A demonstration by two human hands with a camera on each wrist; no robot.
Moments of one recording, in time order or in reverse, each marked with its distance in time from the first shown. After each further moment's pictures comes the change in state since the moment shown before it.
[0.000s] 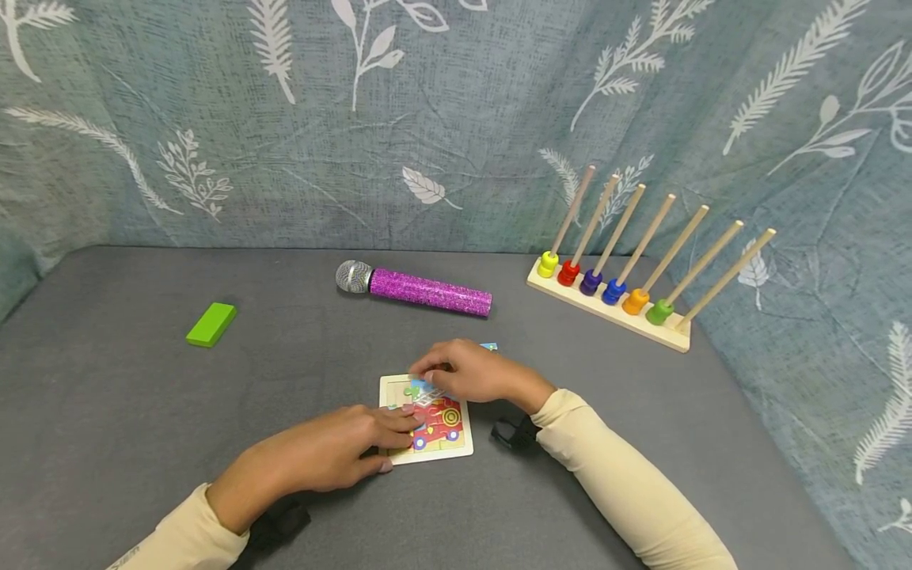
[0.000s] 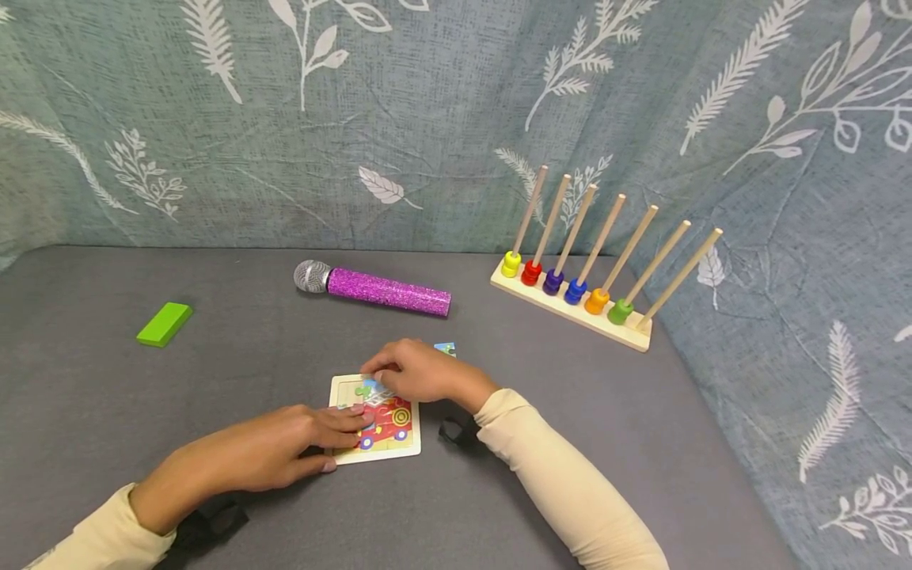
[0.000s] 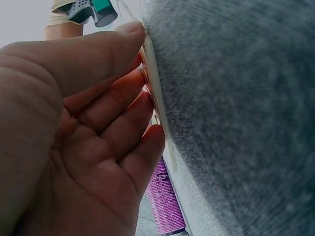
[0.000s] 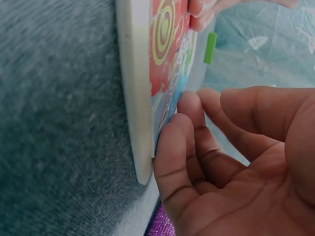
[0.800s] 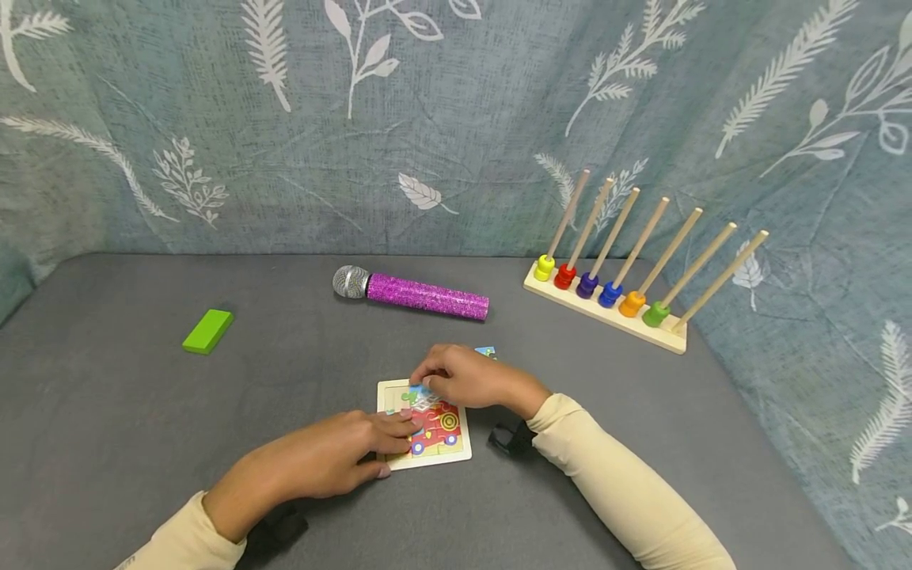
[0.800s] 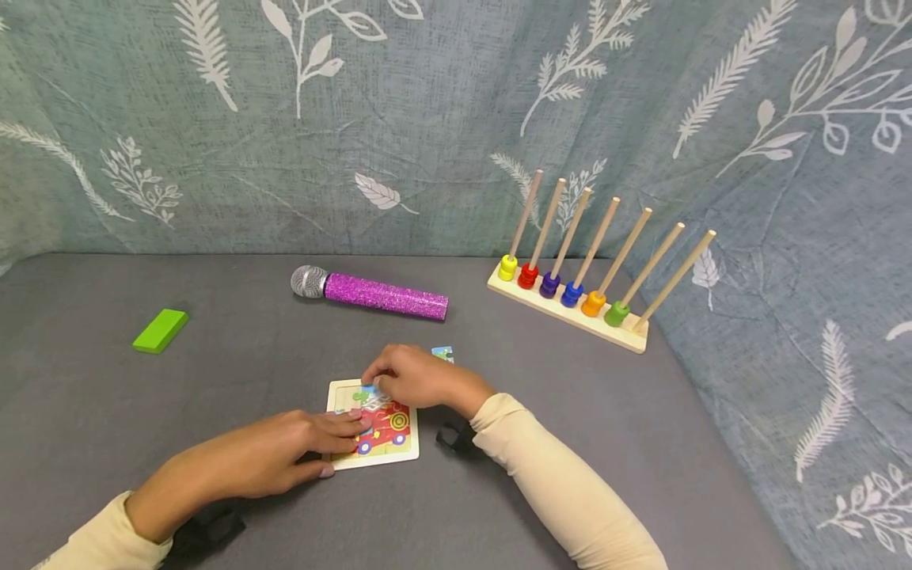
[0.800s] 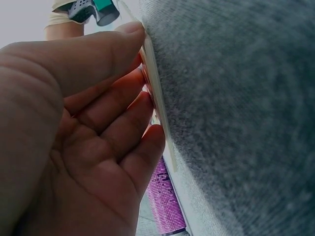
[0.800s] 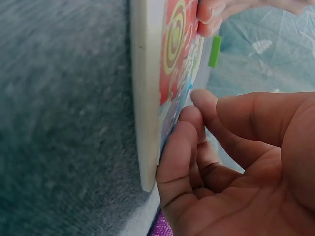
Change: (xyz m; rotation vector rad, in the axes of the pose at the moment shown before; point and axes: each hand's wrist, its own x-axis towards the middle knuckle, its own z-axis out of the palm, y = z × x) left_hand 0.001 -0.001 -0.003 -0.022 -0.021 -0.030; right_hand 0.000 -0.002 0.003 -0.062 0.016 0.045
